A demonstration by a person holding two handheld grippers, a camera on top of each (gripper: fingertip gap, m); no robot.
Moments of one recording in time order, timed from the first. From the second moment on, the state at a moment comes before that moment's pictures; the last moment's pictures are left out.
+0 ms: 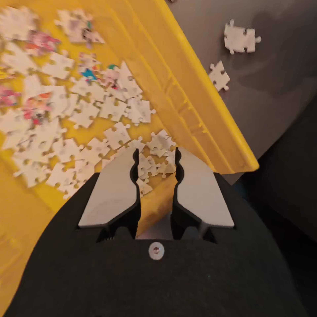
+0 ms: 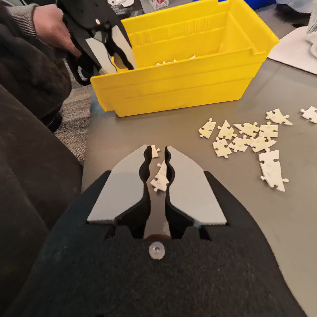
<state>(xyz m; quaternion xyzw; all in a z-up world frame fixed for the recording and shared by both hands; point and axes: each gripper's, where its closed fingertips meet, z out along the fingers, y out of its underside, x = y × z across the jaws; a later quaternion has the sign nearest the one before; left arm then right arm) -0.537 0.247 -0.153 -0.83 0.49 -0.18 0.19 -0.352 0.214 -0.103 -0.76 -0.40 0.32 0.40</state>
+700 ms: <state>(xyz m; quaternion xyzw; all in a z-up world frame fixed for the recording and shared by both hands) -0.526 0.248 -0.188 -0.77 0.60 -0.20 0.00 -0.343 0.218 -0.112 -0.78 -0.38 0.30 0.39</state>
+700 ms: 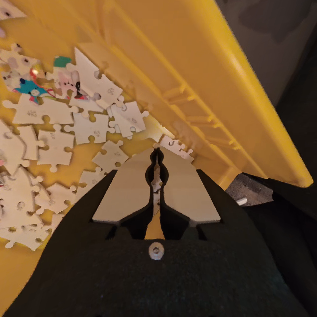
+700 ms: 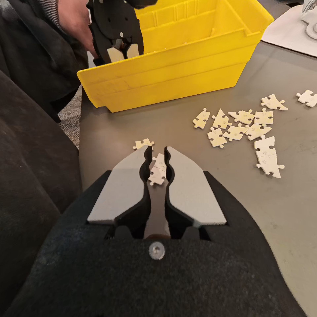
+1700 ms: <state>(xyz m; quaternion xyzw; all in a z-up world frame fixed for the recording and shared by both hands) -0.542 0.297 -0.146 -0.84 0.47 -0.14 0.22 -0.349 0.202 -0.095 -0.78 -0.40 0.28 0.40</state>
